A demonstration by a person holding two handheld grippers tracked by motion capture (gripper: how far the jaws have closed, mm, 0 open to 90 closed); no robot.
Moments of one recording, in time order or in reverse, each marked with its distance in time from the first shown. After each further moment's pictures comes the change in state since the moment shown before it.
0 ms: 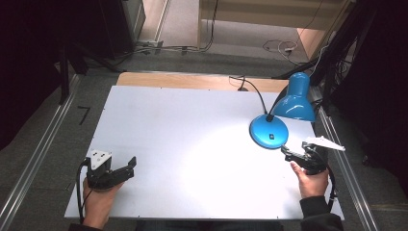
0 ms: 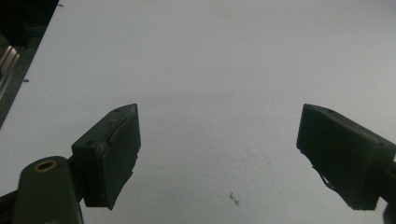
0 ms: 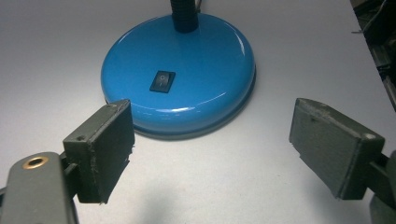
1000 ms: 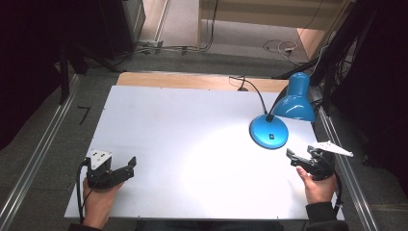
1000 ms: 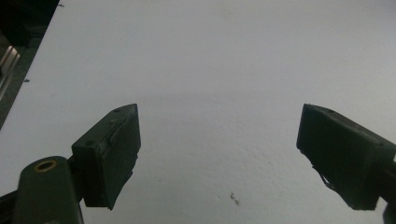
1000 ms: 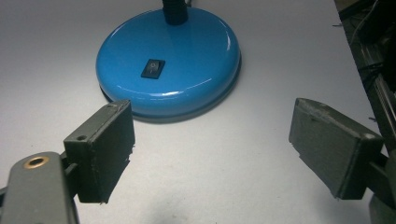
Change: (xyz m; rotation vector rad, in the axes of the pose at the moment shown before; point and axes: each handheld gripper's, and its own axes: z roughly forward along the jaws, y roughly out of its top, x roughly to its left) left arm 0.000 0.000 0.000 0.001 0.001 0.002; right arm -0.010 -0.009 -0.017 0.001 -0.007 -0.002
